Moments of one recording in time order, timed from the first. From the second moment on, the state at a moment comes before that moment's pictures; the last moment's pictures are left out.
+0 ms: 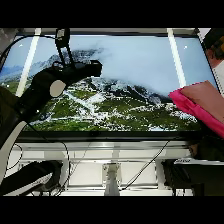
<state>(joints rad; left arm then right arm) -0.52 -1.16 1.23 1.55 -0.54 -1.94 -1.14 -1.59 2.00 -1.33 1.84 1.64</state>
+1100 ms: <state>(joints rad) -0.17 -0.55 1.23 1.62 -0.98 -1.79 -0.20 -1.58 2.05 -0.61 1.63 1.66</state>
